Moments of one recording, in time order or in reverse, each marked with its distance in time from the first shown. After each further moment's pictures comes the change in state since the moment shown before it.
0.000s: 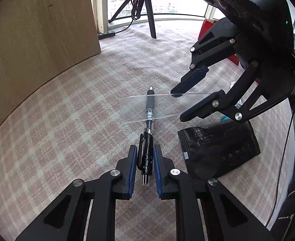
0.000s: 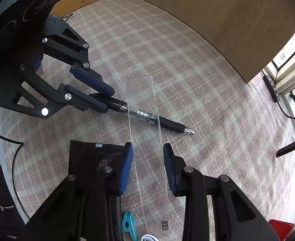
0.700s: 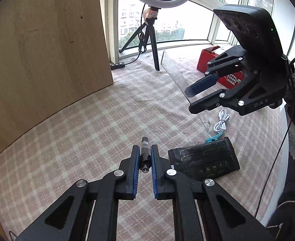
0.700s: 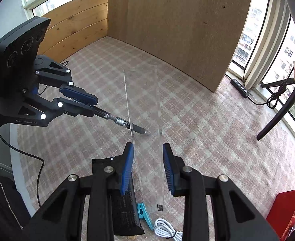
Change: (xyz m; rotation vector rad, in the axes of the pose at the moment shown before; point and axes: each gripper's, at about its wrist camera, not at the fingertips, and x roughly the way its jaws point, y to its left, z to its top) left arm -0.073 -0.010 0.011 -0.026 -0.156 0.060; right arm -0.139 -0.033 -0.037 0.209 -0.246 -0.019
